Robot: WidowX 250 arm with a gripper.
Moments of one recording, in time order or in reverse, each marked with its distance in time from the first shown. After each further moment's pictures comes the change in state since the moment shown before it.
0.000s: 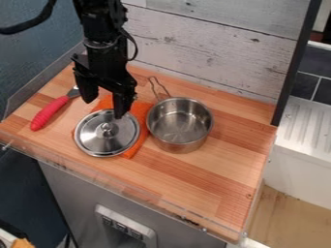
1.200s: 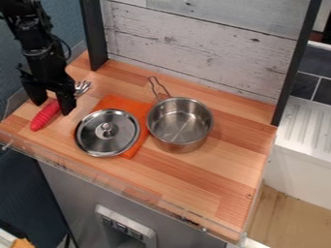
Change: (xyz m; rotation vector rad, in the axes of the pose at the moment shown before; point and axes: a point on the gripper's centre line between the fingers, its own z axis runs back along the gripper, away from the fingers) arm -0.022 0.110 -0.052 -0.037 0.004 0.139
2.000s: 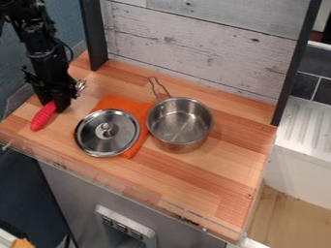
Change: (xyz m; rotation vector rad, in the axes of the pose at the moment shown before) arm 0.008 0.001 -0.015 -0.012 0.044 -0.001
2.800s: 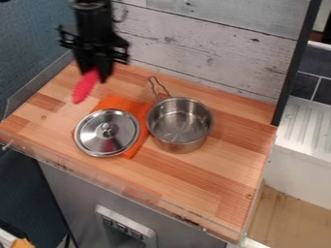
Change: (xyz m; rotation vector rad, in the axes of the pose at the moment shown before) arm 0.016 -0.110 0.099 0.048 -0.073 0.022
